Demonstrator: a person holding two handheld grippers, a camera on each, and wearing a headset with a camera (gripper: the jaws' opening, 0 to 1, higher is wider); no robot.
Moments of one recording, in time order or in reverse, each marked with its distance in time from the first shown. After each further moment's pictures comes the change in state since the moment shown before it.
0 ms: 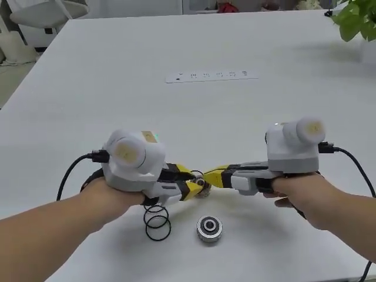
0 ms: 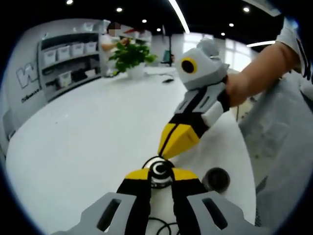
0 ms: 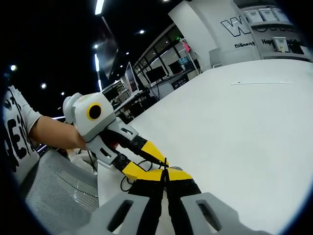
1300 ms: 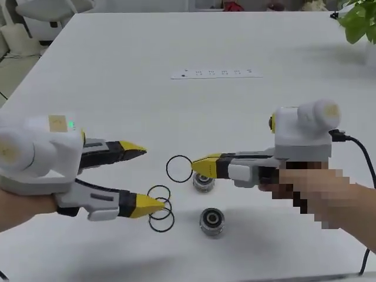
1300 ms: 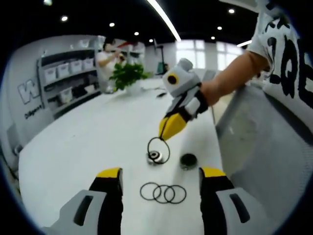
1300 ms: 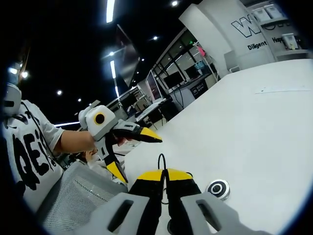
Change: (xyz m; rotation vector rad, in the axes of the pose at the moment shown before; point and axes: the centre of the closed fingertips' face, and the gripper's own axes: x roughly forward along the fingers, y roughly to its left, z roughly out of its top) left arm -0.114 -0.024 0.006 0.098 -0.073 0.001; right arm -0.001 0.075 0.026 0.017 -0.040 0.168
